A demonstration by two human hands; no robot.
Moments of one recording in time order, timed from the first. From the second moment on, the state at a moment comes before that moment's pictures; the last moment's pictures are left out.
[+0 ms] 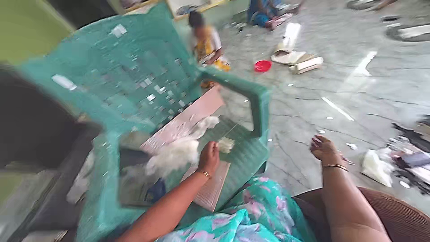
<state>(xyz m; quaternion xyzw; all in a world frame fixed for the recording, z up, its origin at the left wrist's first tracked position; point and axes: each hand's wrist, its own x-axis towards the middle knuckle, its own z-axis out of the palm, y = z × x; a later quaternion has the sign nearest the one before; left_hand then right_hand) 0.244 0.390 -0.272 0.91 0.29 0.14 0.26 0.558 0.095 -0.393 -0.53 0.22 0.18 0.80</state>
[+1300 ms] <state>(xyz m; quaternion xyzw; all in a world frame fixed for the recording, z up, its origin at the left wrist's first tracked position) 0.268 0.324 -0.232 0.43 0.20 0.20 0.86 0.420 0.227 -0.274 -0.35 -0.12 0.17 0.92</state>
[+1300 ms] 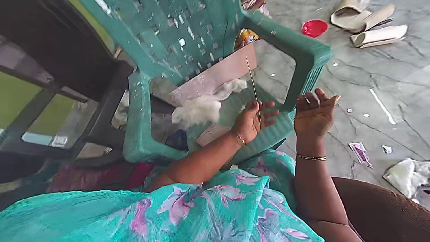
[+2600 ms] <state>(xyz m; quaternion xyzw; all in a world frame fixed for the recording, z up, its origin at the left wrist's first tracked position) -0.084 0.343 -0.320 0.68 0.22 0.10 0.70 0.145 0.229 -0.274 -0.83 -0.50 0.21 -0.15</state>
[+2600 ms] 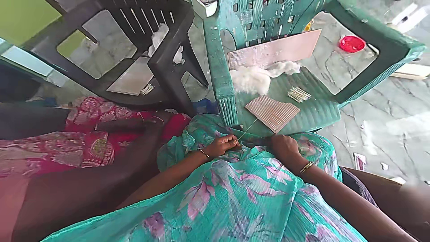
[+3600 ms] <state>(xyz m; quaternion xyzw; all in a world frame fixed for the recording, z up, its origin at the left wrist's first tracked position) -0.087 0.351 -0.324 0.56 0.25 0.08 0.79 0.135 0.248 -0.296 -0.70 -0.59 0.27 -0.30</state>
